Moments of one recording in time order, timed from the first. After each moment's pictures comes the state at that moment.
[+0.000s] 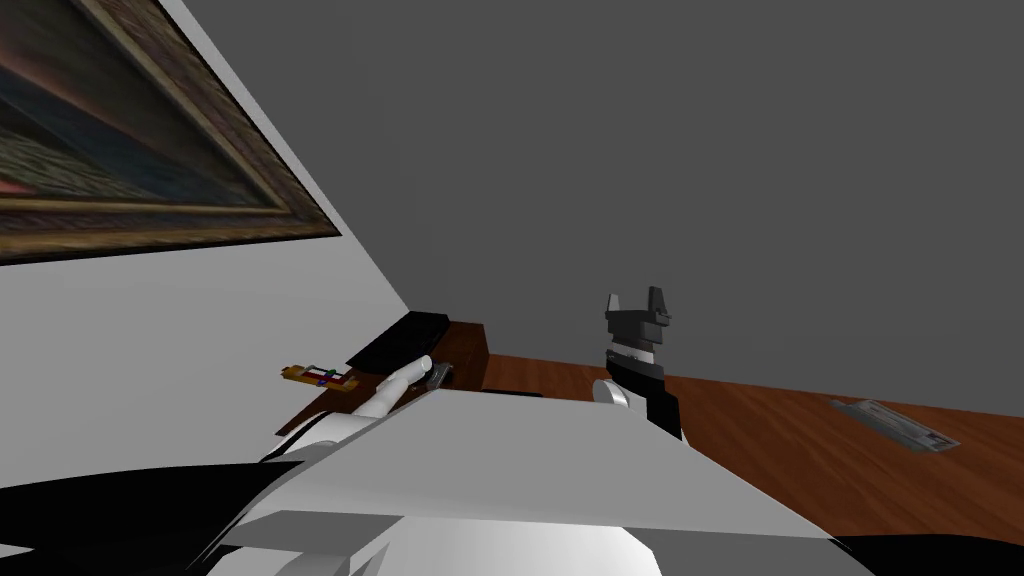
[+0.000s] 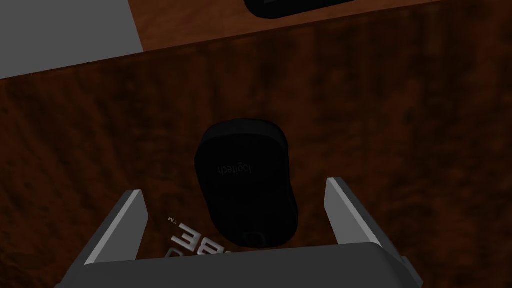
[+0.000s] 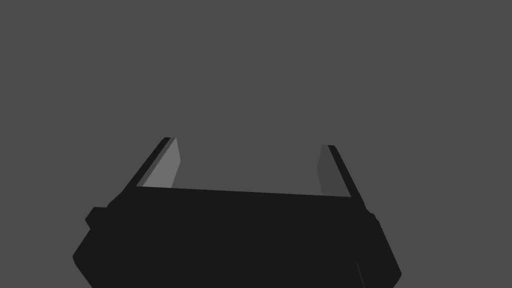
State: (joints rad) left arm -0.11 0.48 -0.03 -0.71 0.88 0.78 -0.76; right arm 0.55 0.04 -0.02 -2.37 -0.11 -0.42 -0.08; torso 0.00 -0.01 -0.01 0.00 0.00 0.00
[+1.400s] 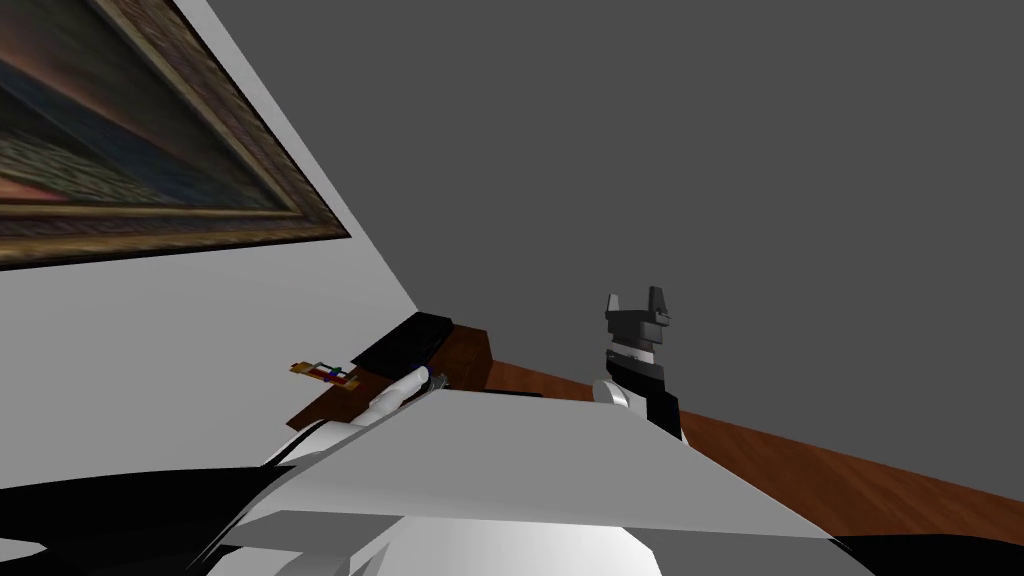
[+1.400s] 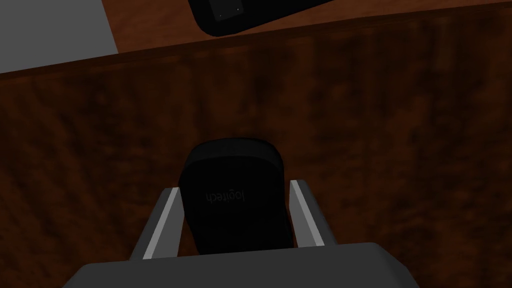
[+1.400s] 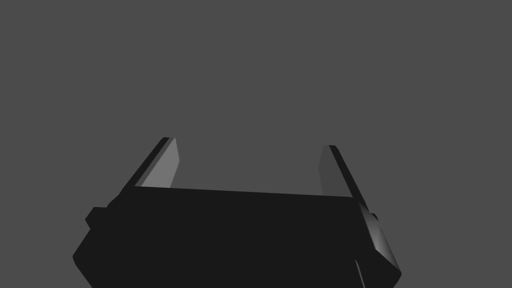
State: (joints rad) left arm -0.06 0.46 -0.05 -0.63 0.93 0.76 -0.92; right arm 0.55 0.04 -0.02 -2.37 -0.11 -0.42 -0.08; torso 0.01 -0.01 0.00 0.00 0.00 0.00
